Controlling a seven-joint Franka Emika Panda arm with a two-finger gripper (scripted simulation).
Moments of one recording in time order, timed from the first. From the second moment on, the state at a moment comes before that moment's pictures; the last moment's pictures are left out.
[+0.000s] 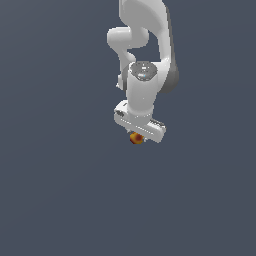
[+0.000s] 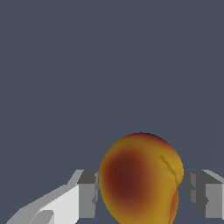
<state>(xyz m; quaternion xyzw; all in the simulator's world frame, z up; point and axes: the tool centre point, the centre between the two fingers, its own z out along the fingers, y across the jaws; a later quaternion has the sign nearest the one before) -0.014 0.039 0.157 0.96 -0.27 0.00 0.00</state>
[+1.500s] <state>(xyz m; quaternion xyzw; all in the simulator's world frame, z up) 0.073 0.153 0.307 0.96 -0.27 0.00 0.00</state>
